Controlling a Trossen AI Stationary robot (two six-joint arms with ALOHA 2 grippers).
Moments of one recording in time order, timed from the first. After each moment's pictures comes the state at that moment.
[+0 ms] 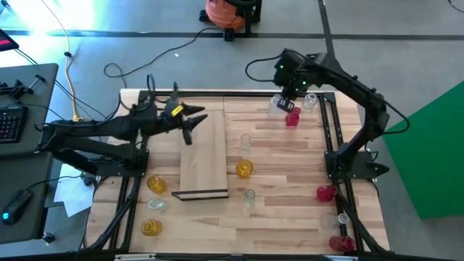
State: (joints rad) left arm 0.12 0.93 0.78 0.07 -0.28 -0.04; right arm -0.57 1.63 1.88 -1.48 0.12 -0.13
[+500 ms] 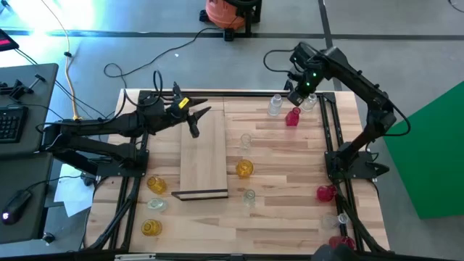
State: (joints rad) left arm 0.19 1.00 0.80 0.14 -0.31 0.20; right arm -0.82 1.58 1.67 -1.48 -0.03 -0.09
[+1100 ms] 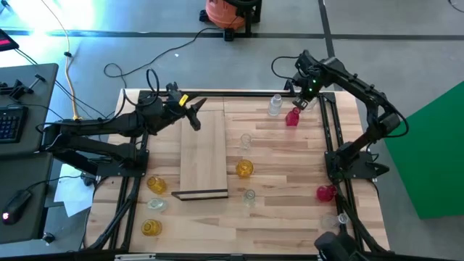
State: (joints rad) left arm 0.19 1.00 0.80 0.16 -0.49 0.09; right arm -0.95 1.54 1.37 -1.21 0.06 -0.27
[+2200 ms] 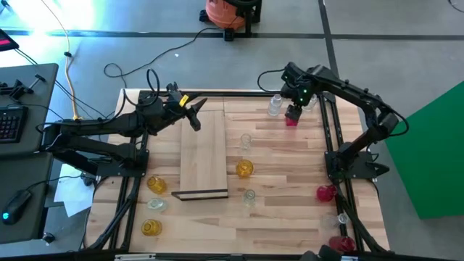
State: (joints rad) left arm 0.19 1.00 0.80 0.15 -0.48 0.08; right arm -0.75 1.54 1.36 -1.24 0.02 -0.25
